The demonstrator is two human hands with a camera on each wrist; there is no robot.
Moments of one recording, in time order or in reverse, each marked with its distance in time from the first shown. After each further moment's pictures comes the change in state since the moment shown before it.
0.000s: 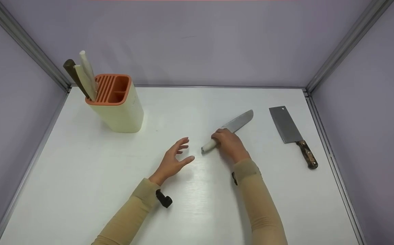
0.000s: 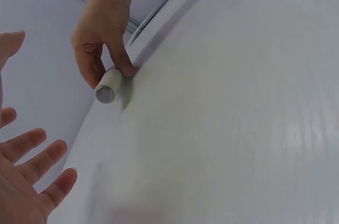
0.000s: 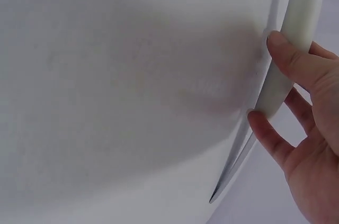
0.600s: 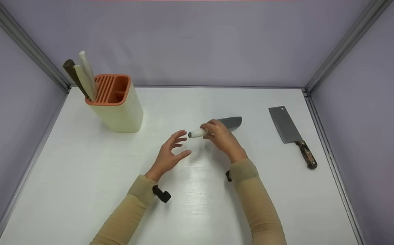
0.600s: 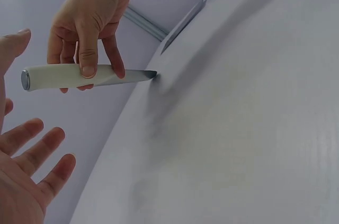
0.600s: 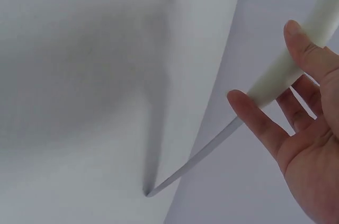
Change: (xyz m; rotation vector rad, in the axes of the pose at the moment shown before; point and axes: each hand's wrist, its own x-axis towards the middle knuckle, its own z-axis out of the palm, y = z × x) left_hand 0.011 0.023 -0.015 -0.048 0.083 0.104; right_hand 0.012 -0.049 -0.035 0.231 0.121 -0.020
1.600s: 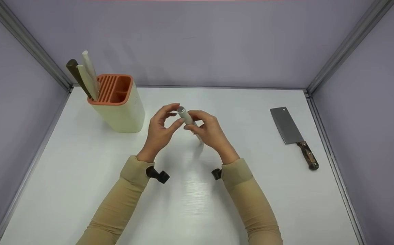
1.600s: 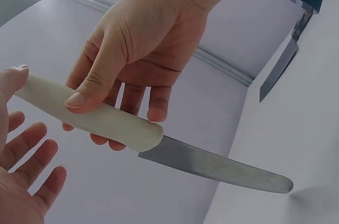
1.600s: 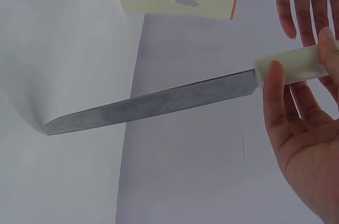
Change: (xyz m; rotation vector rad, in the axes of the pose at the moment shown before) left_hand 0.055 0.090 -0.038 0.022 0.188 0.289; right_hand 0.014 -0.084 -0.017 0.438 0.187 -0.069
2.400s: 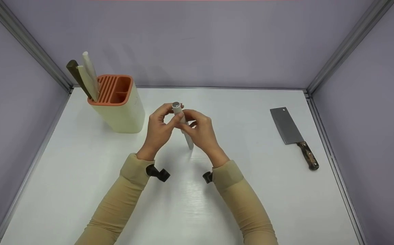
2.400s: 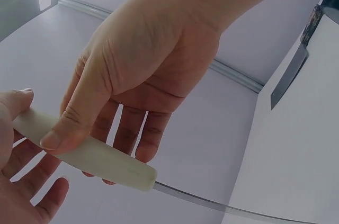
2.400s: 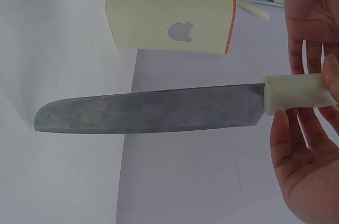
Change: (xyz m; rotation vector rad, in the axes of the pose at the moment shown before) left_hand 0.011 0.008 0.000 0.063 0.036 0.051; right_hand 0.005 -0.008 0.025 -0.090 0.203 -0.093
